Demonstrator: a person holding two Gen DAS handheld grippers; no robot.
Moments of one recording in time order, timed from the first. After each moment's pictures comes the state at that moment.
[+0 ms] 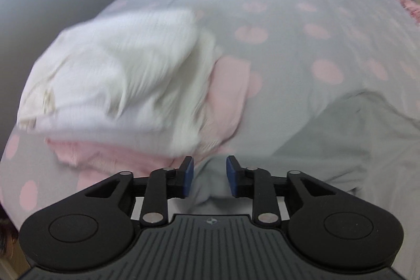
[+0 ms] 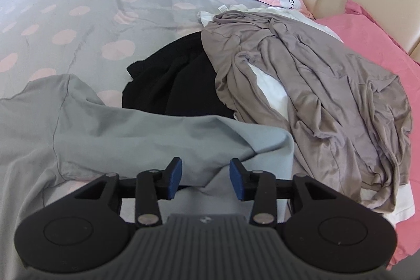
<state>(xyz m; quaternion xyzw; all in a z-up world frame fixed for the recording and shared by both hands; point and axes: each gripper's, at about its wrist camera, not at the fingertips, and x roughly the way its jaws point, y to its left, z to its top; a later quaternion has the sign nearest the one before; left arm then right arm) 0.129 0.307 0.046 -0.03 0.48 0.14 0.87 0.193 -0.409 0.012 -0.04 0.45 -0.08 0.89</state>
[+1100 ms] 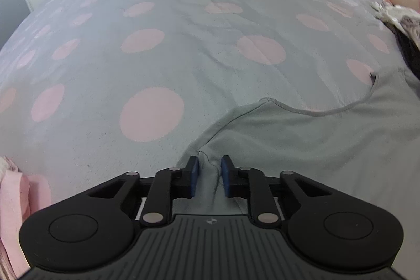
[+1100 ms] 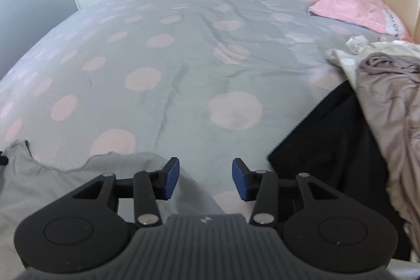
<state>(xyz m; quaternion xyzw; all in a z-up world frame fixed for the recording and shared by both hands) 0.287 0.161 -0.058 0.06 0.48 -0.09 0.87 0.343 -0.311 -0.040 0.03 0.41 0.11 0.90</state>
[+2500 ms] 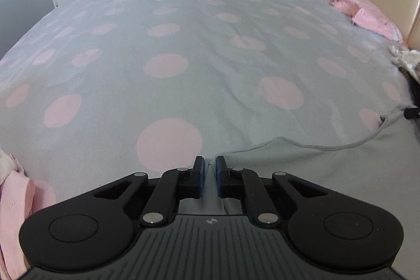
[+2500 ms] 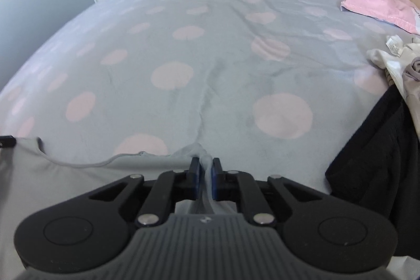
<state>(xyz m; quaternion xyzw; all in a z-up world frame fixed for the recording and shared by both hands) 0.298 0.167 -0.047 0.03 0.44 -0.05 0.90 0.367 -0.274 -0.059 0.02 0.43 0.14 0.89</state>
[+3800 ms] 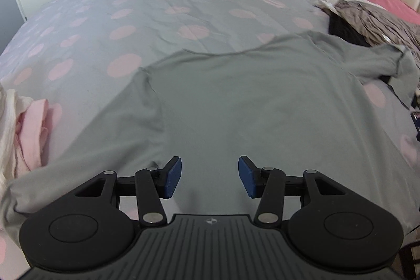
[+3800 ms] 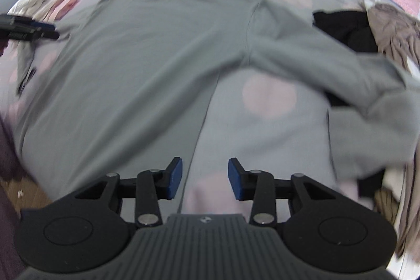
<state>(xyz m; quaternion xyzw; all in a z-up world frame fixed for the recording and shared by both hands) 0.098 0.109 0.006 0.08 0.47 -0.14 0.87 0.051 -0.325 -0.015 -0.08 0.53 0.23 0.81</state>
